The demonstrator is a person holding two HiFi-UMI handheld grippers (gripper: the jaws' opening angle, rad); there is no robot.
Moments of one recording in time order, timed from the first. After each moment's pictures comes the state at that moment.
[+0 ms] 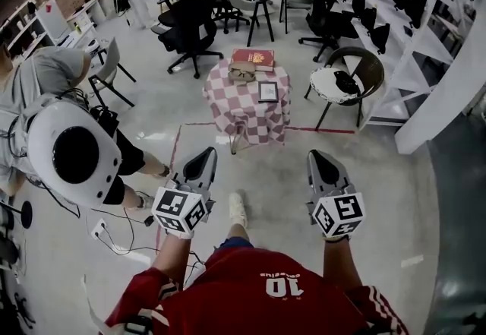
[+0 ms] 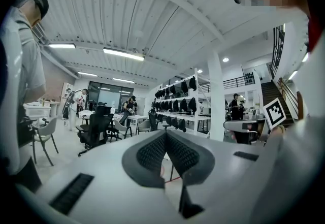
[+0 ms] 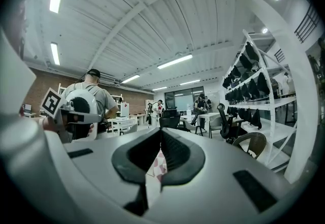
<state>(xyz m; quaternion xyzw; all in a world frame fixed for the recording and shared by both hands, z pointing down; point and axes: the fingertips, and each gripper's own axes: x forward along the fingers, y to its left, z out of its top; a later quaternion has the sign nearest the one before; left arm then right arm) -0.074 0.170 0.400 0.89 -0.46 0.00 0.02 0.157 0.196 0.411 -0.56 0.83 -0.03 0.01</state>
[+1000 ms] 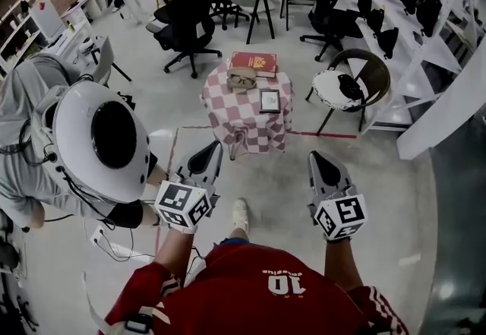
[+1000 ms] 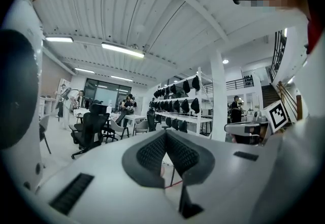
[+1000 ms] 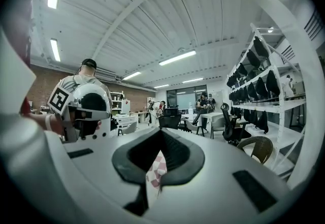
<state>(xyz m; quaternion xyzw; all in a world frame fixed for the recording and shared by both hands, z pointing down) -0.058 0.051 0.393 0.90 -0.44 -0.01 0.04 0.155 0.090 0.407 -0.55 0.84 -0.03 -0.01</state>
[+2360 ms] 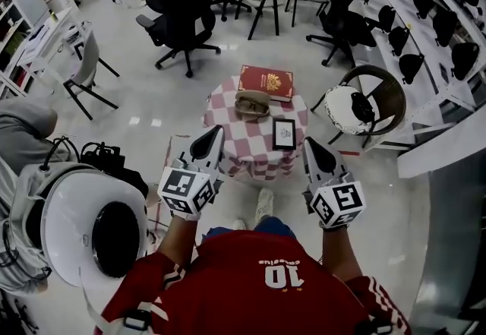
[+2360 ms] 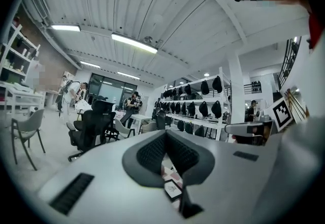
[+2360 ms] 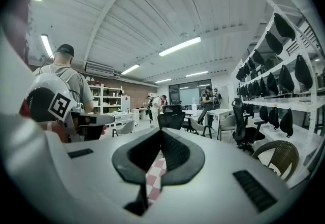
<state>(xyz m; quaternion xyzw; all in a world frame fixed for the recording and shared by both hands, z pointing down) -0.125 -0.255 0.408 0.89 -0.45 -0.03 0.07 0.067 -0.216 0.406 -0.53 0.85 -0.05 -0.03</state>
